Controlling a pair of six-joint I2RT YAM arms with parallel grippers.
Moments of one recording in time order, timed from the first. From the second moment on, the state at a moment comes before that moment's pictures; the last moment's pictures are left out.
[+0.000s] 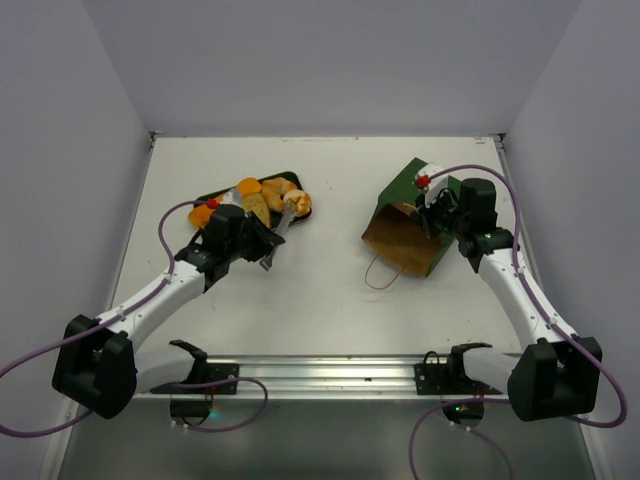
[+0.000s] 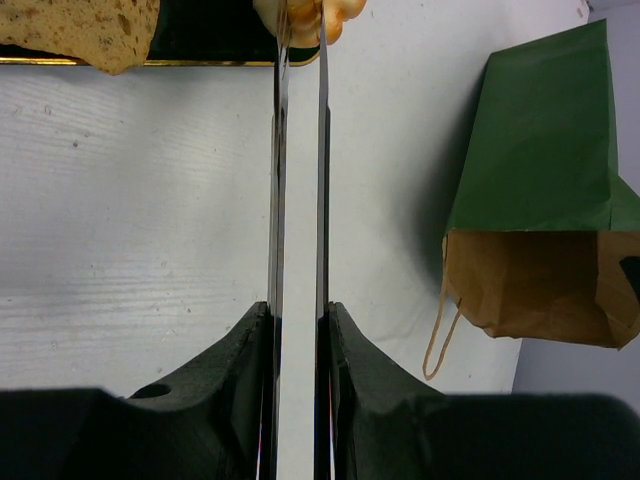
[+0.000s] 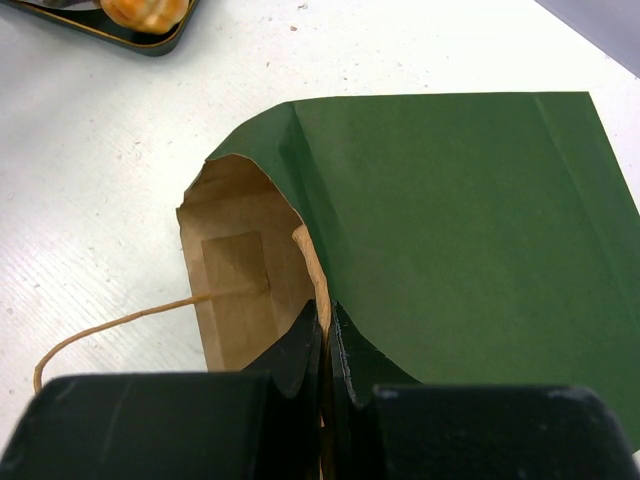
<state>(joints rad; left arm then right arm) -0.43 1.18 0.71 -0.16 0.08 -0.96 0.11 1.16 0.87 -0.27 -0.43 -0.38</state>
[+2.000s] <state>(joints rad) -0.40 0.95 0.70 -0.20 0.23 -0.90 0.10 1.15 0.88 -0.29 -0.46 -0.40</state>
